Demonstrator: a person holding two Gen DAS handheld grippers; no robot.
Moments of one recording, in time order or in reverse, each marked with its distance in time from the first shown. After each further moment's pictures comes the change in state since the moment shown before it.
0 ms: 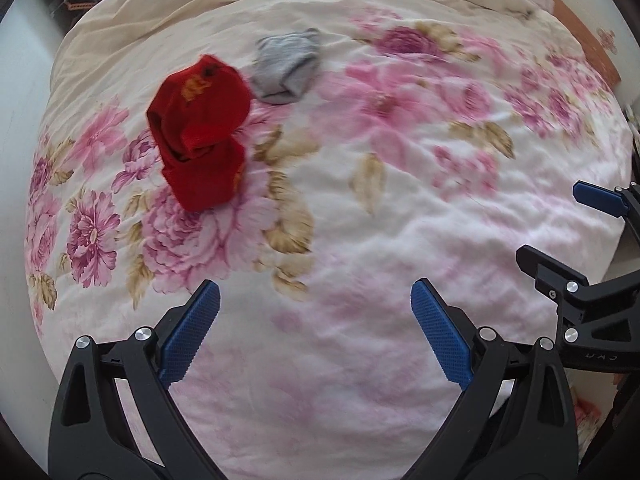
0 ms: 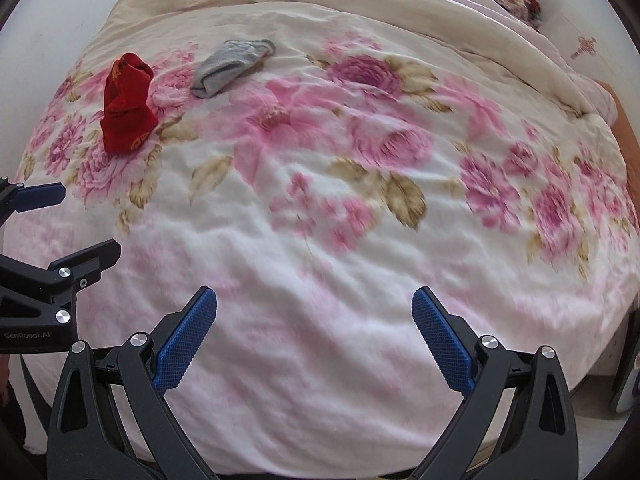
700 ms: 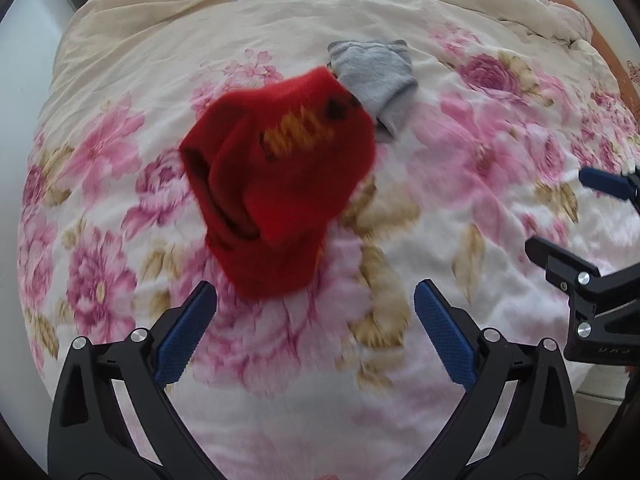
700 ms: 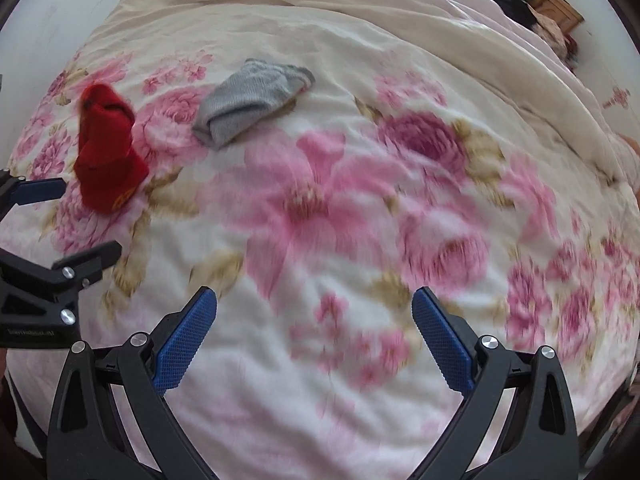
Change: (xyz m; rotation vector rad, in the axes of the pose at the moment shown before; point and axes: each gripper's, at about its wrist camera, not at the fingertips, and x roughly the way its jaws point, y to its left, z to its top) left arm 0.055 0.054 0.058 -0.067 0.010 0.022; right arm 0.057 0.027 0.098 -0.154 -0.013 0.007
